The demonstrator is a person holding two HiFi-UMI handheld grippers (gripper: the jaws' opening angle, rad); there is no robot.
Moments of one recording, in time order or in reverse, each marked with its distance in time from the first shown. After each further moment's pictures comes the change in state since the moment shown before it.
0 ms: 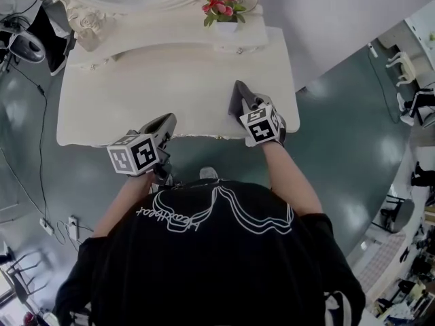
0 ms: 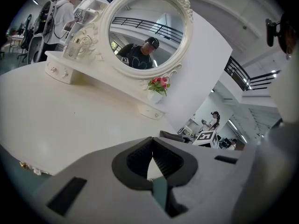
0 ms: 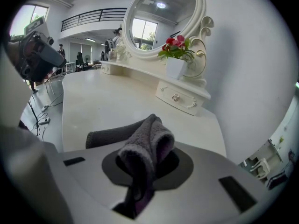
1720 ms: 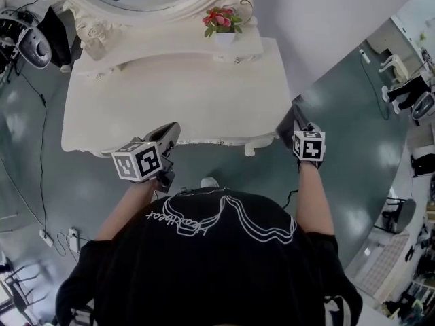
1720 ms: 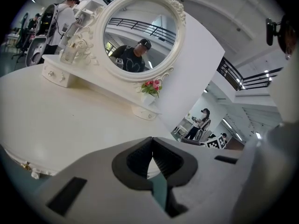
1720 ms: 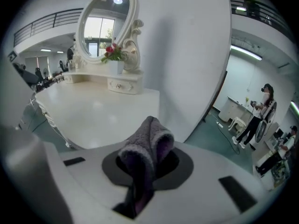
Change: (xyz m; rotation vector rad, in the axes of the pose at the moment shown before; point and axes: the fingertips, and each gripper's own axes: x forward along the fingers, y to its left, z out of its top) left arm -0.022 -0.020 -0.003 0.032 -0.009 -0.063; right arm -0.125 -0.112 -0.124 0.382 0.090 -0.296
